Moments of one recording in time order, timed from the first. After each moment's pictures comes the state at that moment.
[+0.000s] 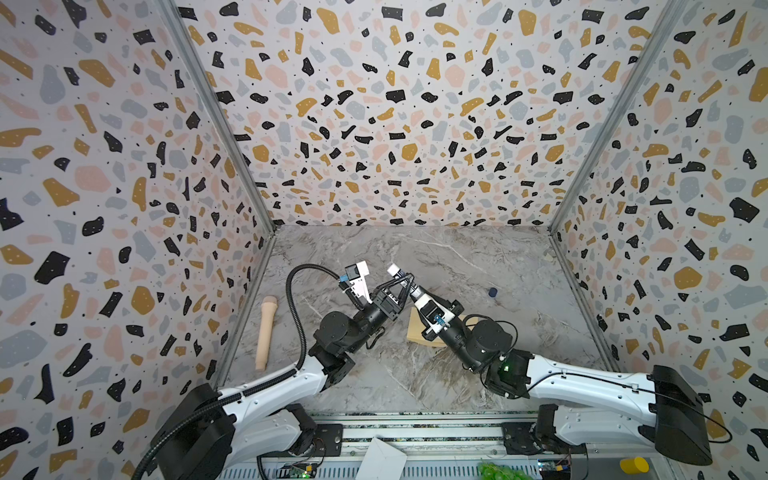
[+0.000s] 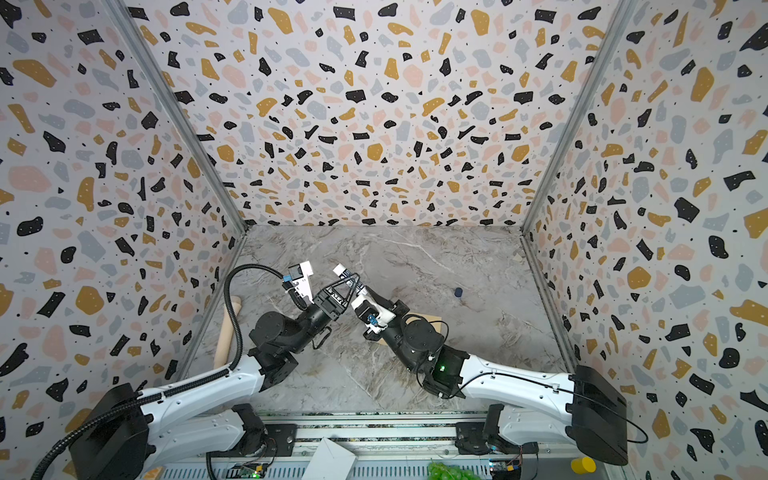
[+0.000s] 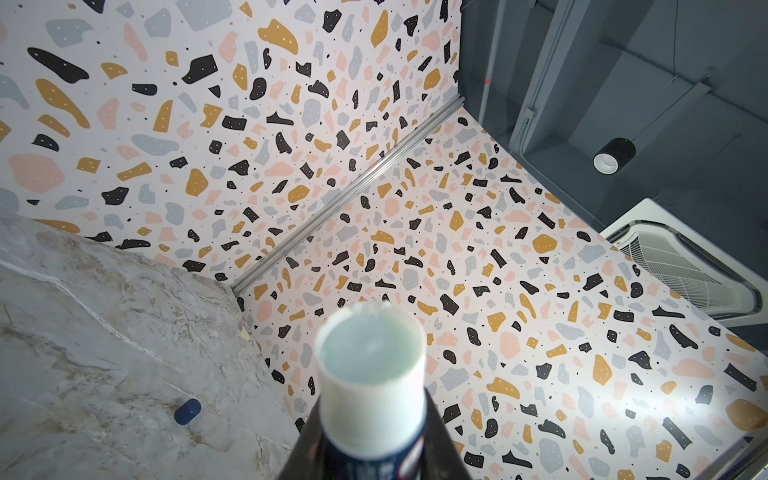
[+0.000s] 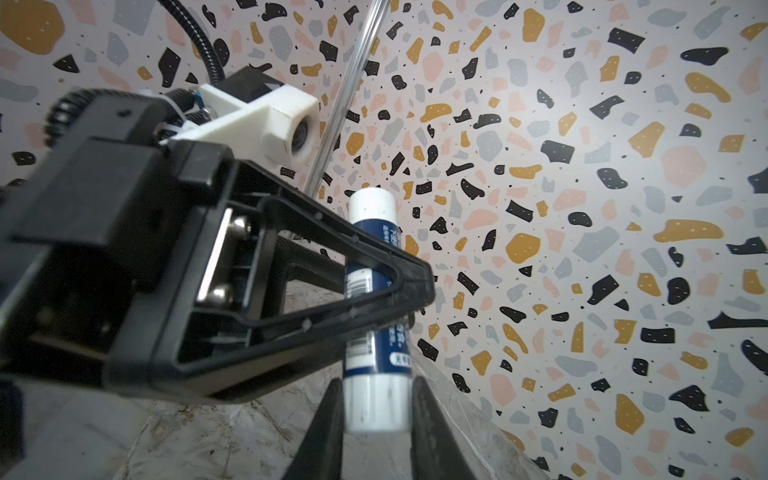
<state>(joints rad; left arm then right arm) -0.78 1.11 0.50 0.97 0.07 -0.98 1.13 1.15 0.71 0.54 0.38 -0.44</state>
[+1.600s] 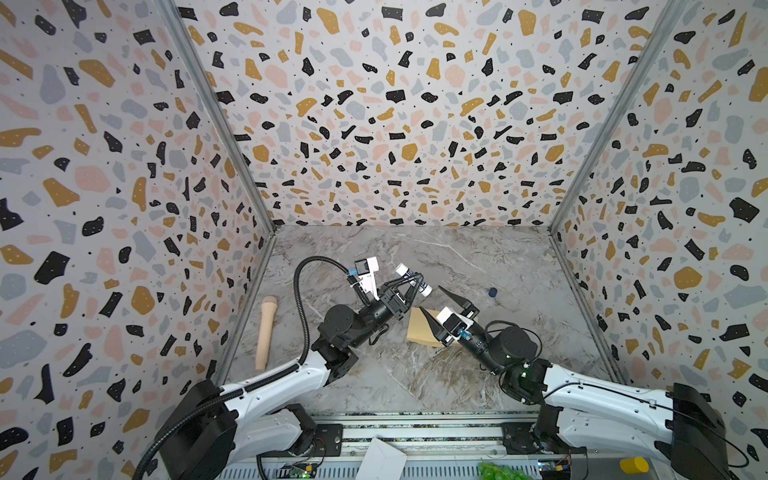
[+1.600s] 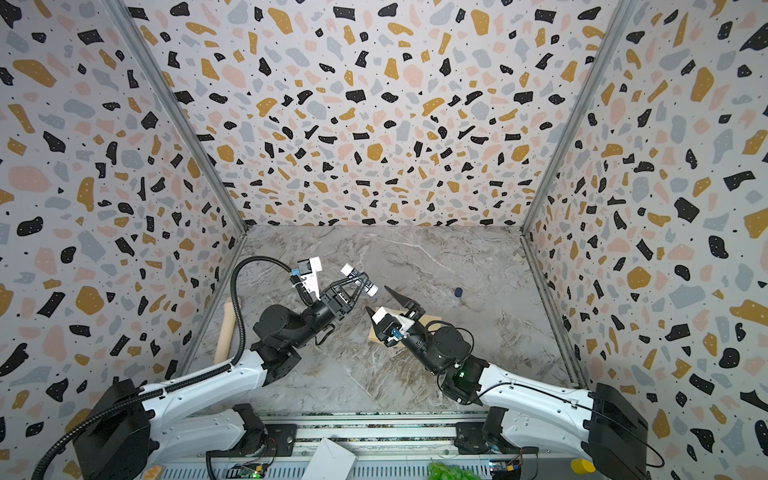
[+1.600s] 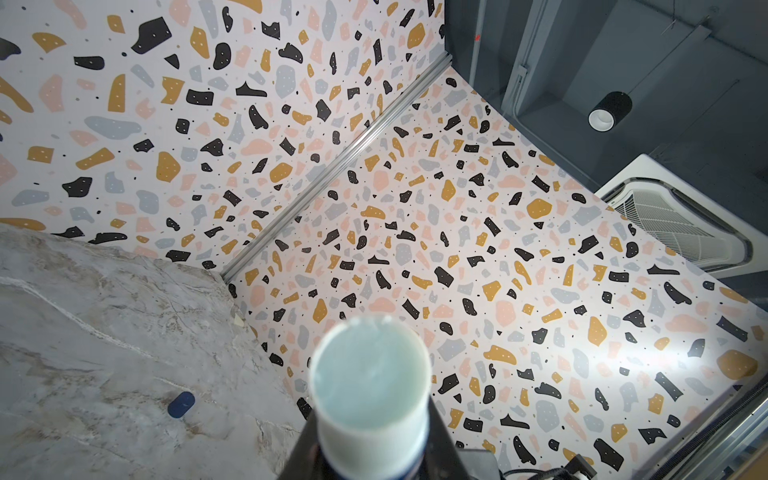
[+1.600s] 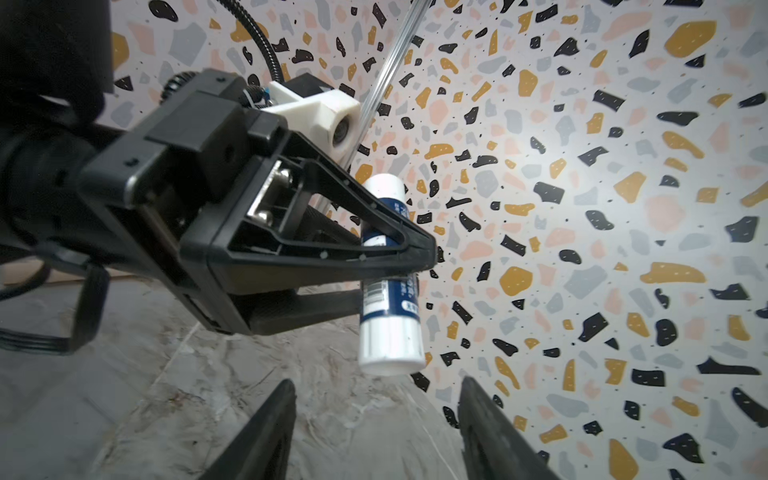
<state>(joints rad) -0.78 1.14 0.57 0.91 0.15 -0.94 1.07 1.02 0.52 0.72 0.27 -0.60</state>
